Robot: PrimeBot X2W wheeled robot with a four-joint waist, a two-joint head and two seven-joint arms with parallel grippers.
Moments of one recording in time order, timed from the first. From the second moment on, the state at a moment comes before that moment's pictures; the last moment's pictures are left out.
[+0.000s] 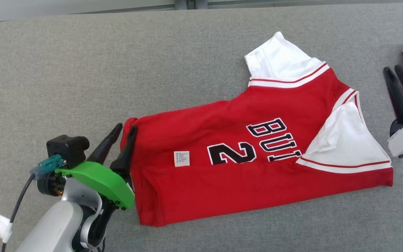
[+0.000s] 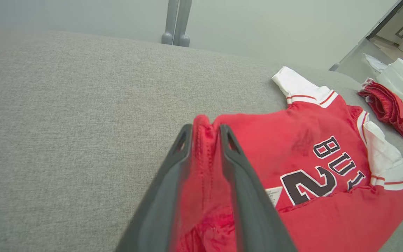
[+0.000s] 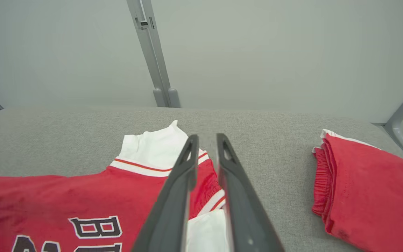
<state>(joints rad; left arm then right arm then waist) -0.32 0.43 -0.55 0.03 -0.82 0.11 0.03 -0.30 -0.45 -0.03 -0.04 0.51 0.13 0.23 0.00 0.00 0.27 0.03</state>
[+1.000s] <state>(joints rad) 0.08 0.12 -0.20 0.13 -0.41 -0.01 -0.26 0.02 -0.23 0.03 0.19 0.20 0.13 -0.26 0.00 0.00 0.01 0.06</state>
